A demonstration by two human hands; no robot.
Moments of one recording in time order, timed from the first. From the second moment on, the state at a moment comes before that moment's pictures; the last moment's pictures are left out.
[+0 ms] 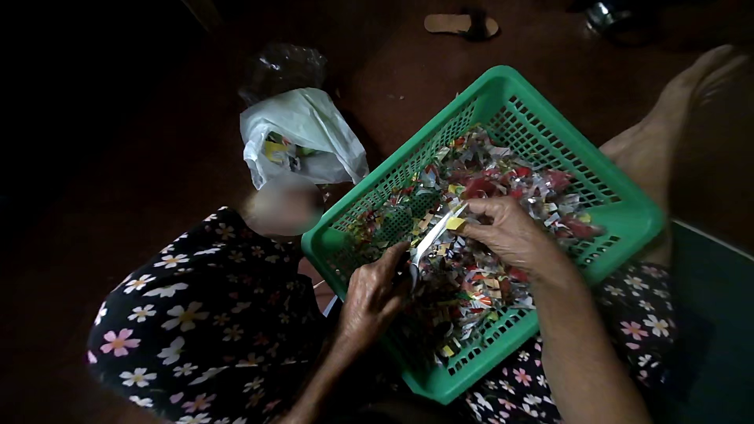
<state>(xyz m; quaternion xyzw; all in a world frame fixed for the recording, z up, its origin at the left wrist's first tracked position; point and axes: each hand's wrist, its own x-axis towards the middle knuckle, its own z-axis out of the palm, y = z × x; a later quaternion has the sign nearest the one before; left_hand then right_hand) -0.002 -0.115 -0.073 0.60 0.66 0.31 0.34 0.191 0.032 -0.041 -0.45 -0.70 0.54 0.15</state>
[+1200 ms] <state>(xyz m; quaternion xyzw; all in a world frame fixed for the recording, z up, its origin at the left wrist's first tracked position) 0.008 -0.108 -0.076 0.61 0.69 0.29 0.25 0.185 0.023 -0.029 -0.46 -0.75 0.46 0.10</state>
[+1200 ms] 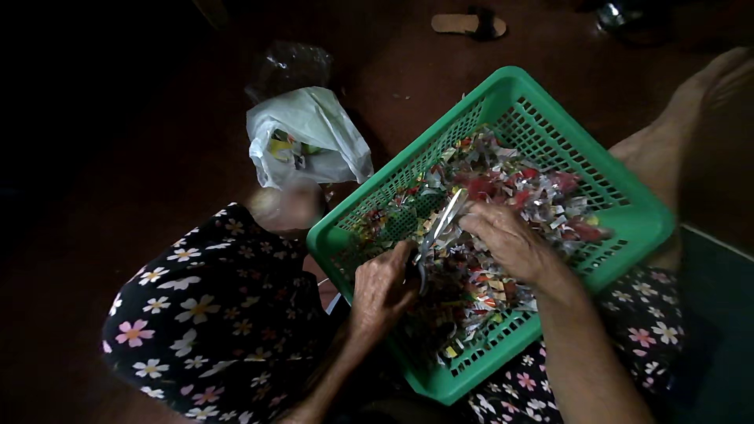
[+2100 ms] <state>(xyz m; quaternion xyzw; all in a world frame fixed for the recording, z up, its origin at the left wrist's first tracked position) 0.010 -0.101 -0.069 0.62 0.70 0.20 0.29 0.196 0.028 -0.035 -0.41 -0.78 0.46 0.09</state>
